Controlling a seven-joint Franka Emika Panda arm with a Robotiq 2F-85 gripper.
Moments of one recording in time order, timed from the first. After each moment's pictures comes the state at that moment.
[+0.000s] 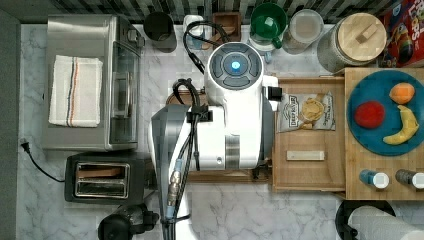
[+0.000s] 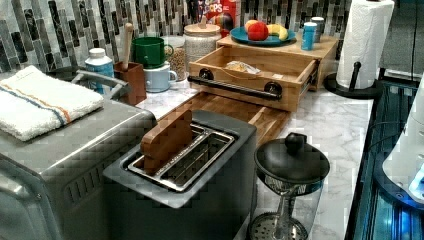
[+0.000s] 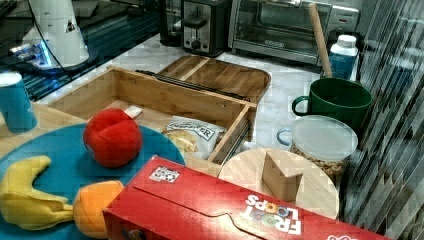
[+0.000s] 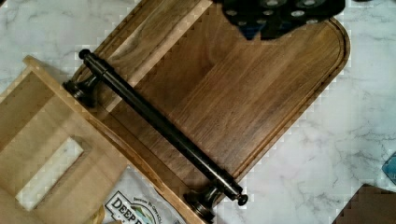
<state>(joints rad) 0.00 0.05 0.02 -1.86 0.00 0.26 0.08</state>
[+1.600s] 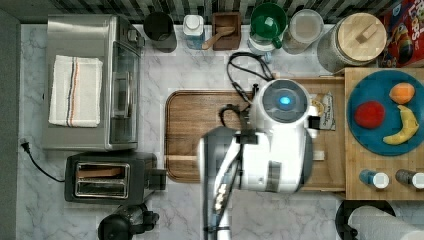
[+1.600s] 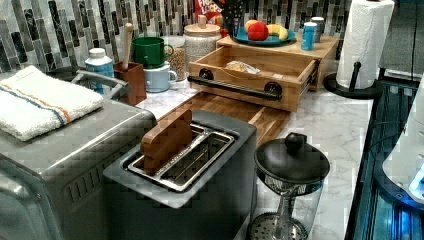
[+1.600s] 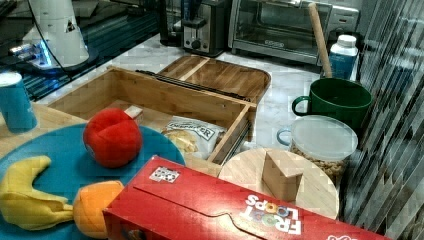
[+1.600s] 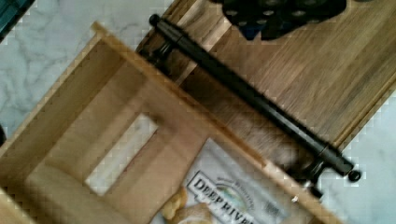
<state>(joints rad) -0.07 -0.05 -0.08 -2.09 -0.08 0.36 -0.02</state>
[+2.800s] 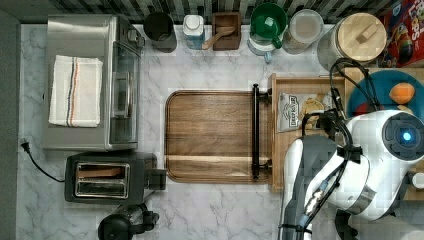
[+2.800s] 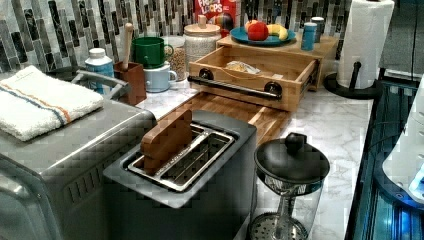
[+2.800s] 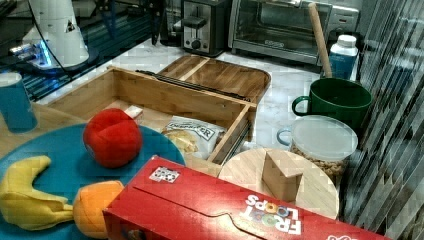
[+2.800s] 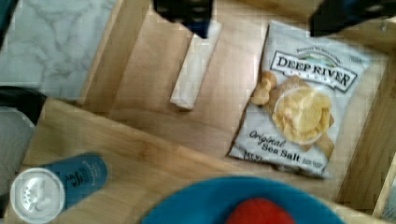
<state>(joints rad) -0.27 -0.02 -0.19 -2.09 -0.08 0.50 0.03</state>
